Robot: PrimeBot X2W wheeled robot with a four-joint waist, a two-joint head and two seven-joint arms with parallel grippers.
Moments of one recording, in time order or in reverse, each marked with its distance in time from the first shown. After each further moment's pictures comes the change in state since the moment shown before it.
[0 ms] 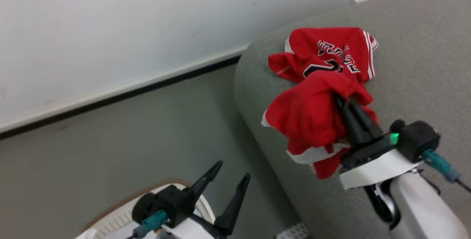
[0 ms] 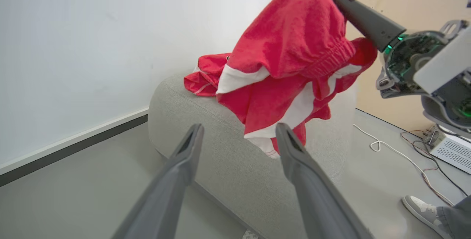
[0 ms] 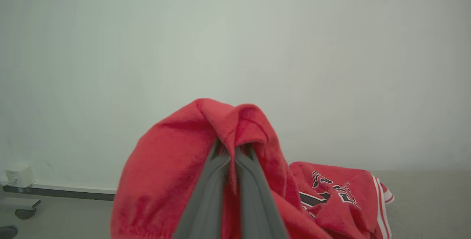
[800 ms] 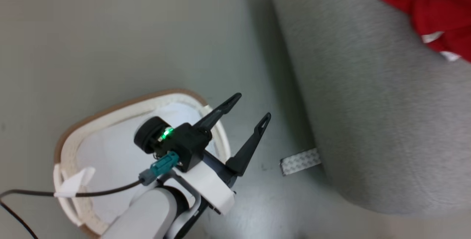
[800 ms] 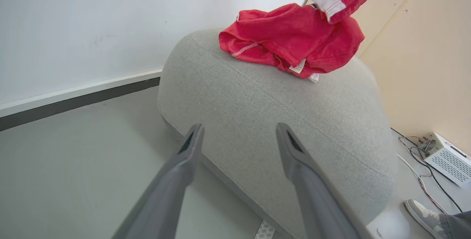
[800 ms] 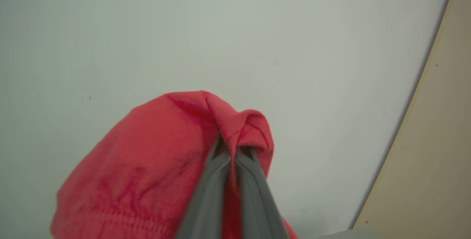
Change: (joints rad) left arm -0.316 0.017 -0.030 -0.045 0.071 -0.069 0.092; right arm -0.612 -0.372 -0.519 0.192 -0.021 0.000 0.029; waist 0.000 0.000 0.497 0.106
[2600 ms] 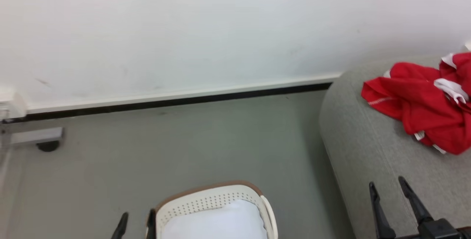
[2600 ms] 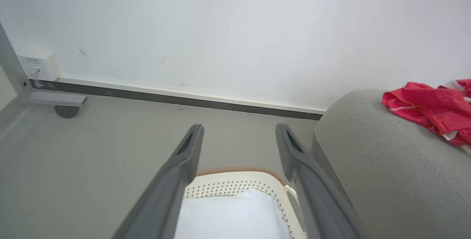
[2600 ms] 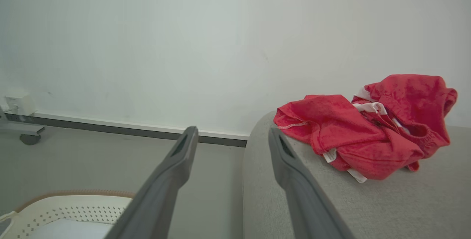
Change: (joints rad) left arm 0.575 -0.082 0.364 0.213 -0.103 0.148 -0.295; right arm 1.083 0.462 0.136 -0.288 -0.346 0.000 -0.029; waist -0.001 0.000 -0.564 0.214
